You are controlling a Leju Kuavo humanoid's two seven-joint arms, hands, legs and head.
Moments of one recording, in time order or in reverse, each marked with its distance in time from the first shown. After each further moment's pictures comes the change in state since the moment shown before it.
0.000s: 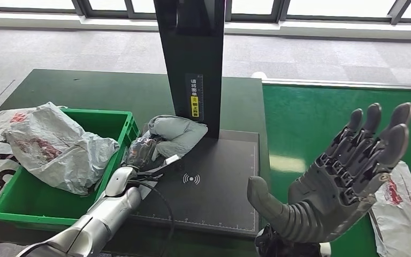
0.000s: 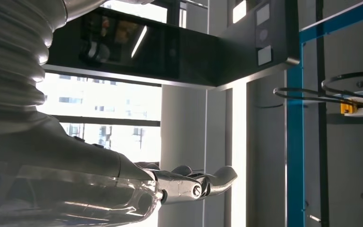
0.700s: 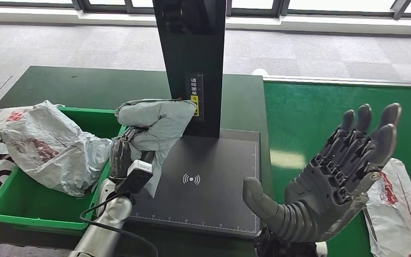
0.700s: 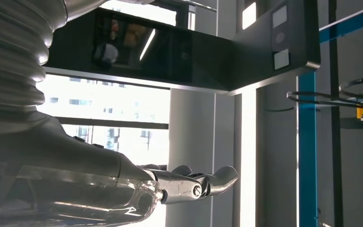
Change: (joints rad) left arm 0.313 -0.061 0.144 -0.660 0.479 -0.010 -0.432; right arm 0.007 -0.001 0.007 0.011 0.001 0.000 -0.001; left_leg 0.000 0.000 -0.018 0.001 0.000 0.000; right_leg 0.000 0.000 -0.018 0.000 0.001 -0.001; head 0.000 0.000
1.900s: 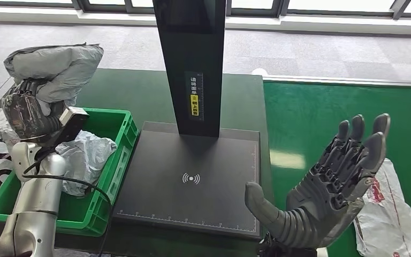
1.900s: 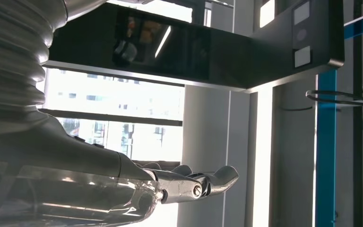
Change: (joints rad) left arm -0.275 0.251 0.365 0.089 -0.512 0.210 0.210; right arm 0.071 -0.009 -0.017 -0.011 0.015 0.000 0.002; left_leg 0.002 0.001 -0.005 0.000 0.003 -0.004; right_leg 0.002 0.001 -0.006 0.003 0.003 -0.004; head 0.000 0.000
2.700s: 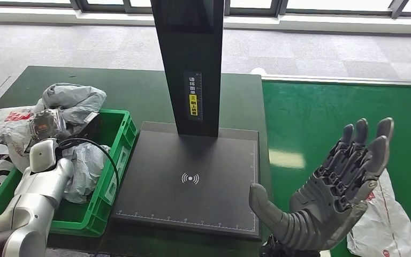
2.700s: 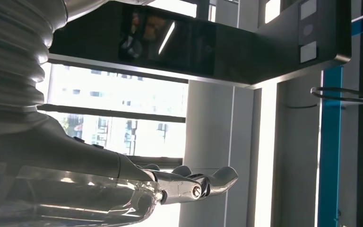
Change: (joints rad) left arm -0.158 0.048 0.017 0.536 -0.486 -0.180 0.484; right arm 0.022 -0.009 -0.014 -0.008 -0.010 -0.001 -0.001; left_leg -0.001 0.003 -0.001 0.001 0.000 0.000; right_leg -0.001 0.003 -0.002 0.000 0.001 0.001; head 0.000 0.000
